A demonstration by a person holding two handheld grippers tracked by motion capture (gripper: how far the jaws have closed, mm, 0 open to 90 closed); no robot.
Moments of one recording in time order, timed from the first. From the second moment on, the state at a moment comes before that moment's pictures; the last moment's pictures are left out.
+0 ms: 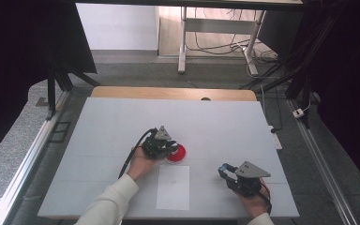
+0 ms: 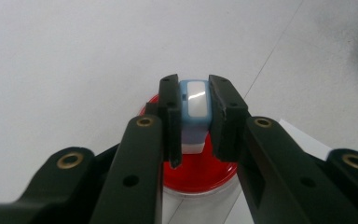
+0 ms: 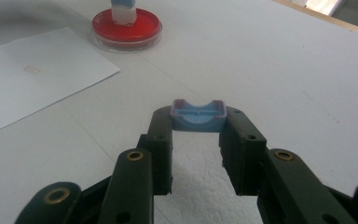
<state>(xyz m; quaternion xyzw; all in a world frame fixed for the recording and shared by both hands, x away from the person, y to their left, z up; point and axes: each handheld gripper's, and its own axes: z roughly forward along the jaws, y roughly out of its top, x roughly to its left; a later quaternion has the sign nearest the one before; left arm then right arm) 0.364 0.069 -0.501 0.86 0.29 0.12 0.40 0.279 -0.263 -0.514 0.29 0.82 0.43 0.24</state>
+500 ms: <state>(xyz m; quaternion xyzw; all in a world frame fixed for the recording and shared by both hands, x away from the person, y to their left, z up) 0.358 0.088 -0.477 0.83 0.31 0.11 0.45 0.280 -0.264 -0.514 0.29 0.82 0.43 0.24</state>
